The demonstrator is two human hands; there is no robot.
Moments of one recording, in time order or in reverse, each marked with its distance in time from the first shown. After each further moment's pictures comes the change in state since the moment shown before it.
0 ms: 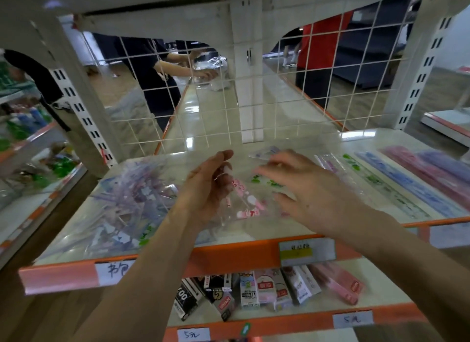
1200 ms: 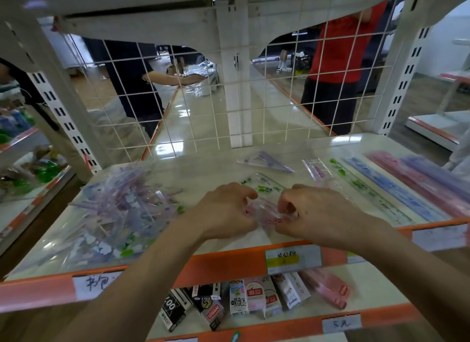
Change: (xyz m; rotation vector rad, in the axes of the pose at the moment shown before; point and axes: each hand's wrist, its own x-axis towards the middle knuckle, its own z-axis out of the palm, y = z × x) left_hand -0.021 -0.001 0.040 1.669 -0.400 0.080; right_hand -0.013 0.018 -0.001 -0.056 -0.375 0.311
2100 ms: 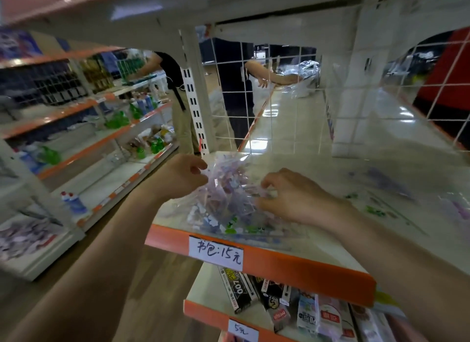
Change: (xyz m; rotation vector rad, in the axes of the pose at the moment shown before) left_hand -0.107 -0.168 -0.085 -0.130 0.463 -0.585; right_hand 0.095 -0.146 0.011 0.216 -0.079 -0.309
